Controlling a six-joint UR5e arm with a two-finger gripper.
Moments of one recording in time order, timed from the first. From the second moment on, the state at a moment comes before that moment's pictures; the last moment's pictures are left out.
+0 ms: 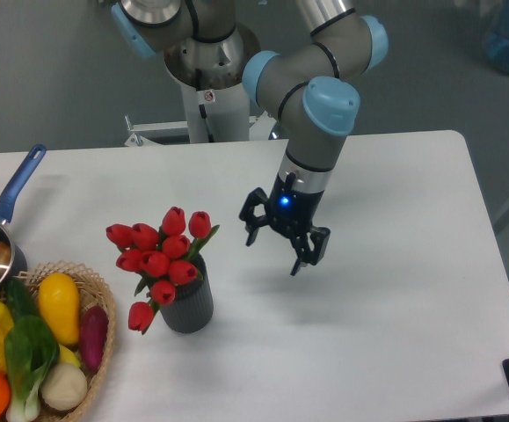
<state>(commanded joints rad) 2.58 -1.77 -1.93 -0.80 1.03 1.20</state>
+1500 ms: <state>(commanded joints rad) 2.52 -1.79 -1.92 -0.79 0.69 1.19</state>
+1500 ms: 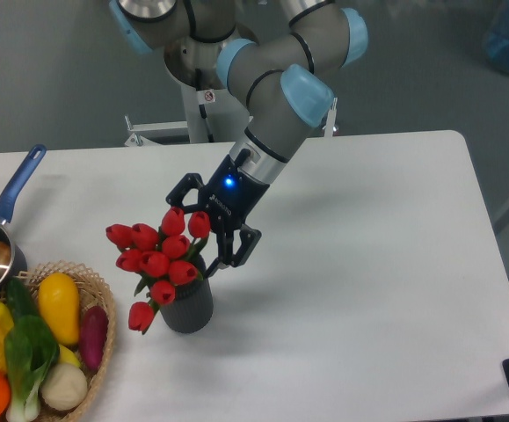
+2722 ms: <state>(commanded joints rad) 2.53 -1.81 -1.93 -0.79 0.54 1.15</state>
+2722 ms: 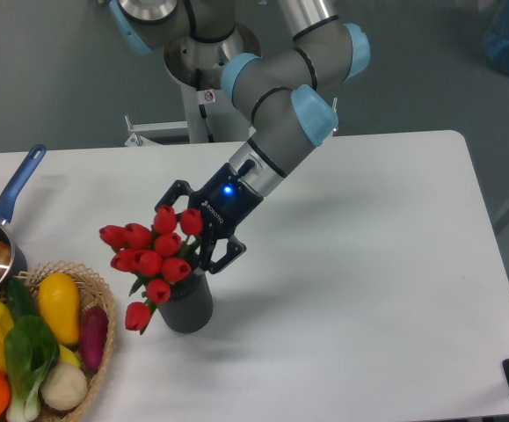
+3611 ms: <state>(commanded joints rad) 2.55 -1.74 -1.88 -0.79 0.53 0.98</state>
